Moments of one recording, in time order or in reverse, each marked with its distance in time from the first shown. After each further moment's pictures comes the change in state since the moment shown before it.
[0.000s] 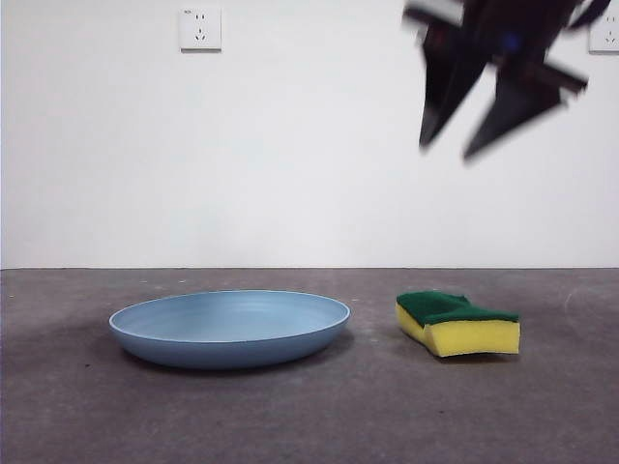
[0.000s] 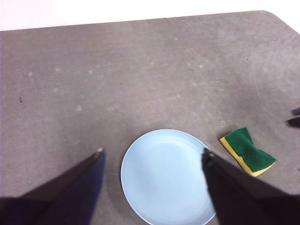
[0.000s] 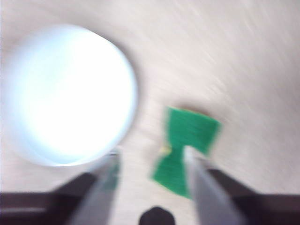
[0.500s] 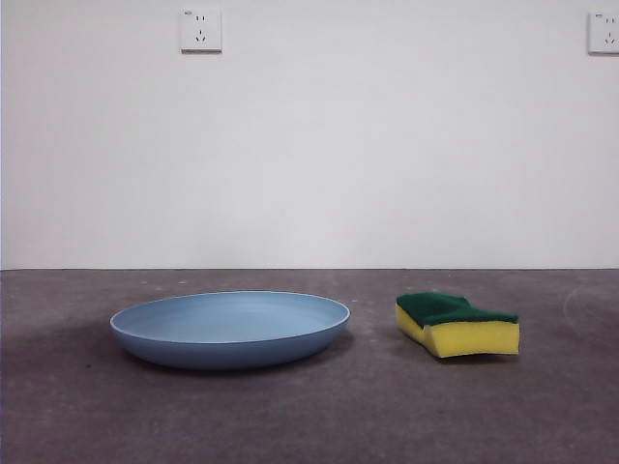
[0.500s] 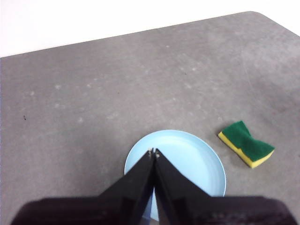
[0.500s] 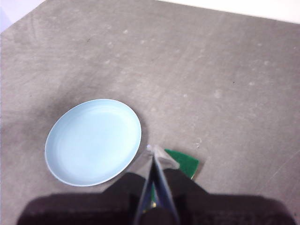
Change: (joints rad) left arm -0.028 -0.111 -0.062 0.006 -0.015 0.089; right arm 0.036 -0.429 -0.119 0.053 0.120 -0.052
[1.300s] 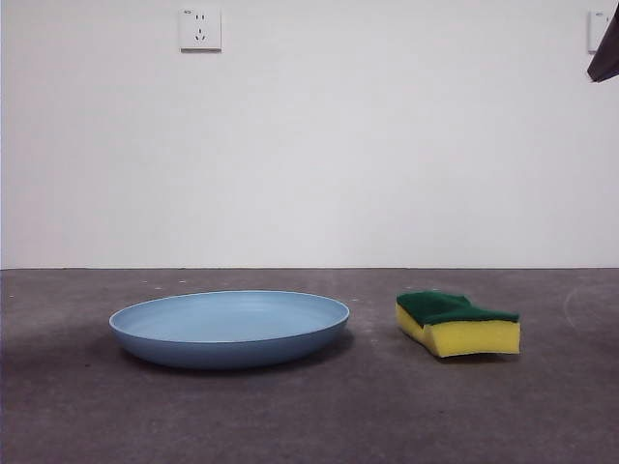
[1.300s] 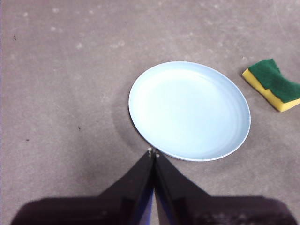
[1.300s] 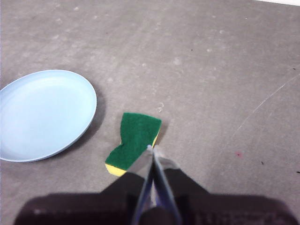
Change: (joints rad) left arm -0.026 -0.217 -0.445 0.106 -0.056 -0.063; right arm 0.036 -0.262 -0.389 0.126 0.201 0.035
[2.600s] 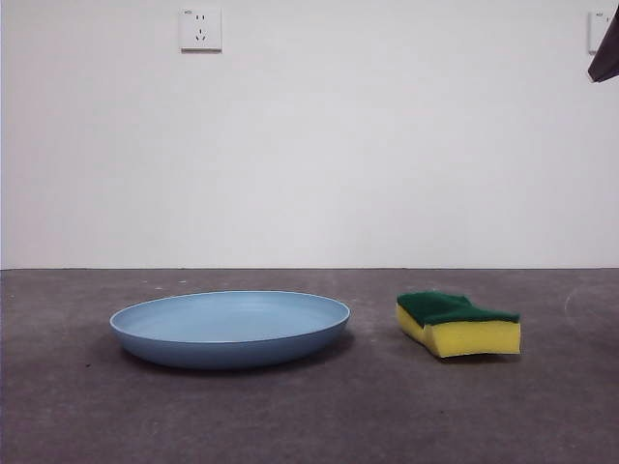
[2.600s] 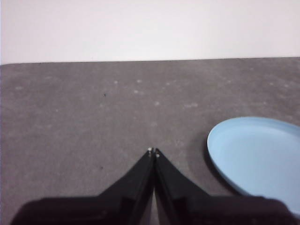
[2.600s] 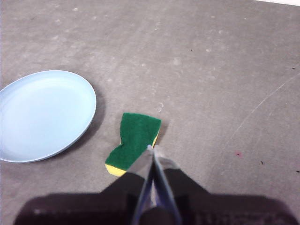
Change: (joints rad) left arm 0.299 -0.521 -0.597 0.510 0.018 0.063; right arm 0.000 0.000 0.000 0.000 0.002 0.003
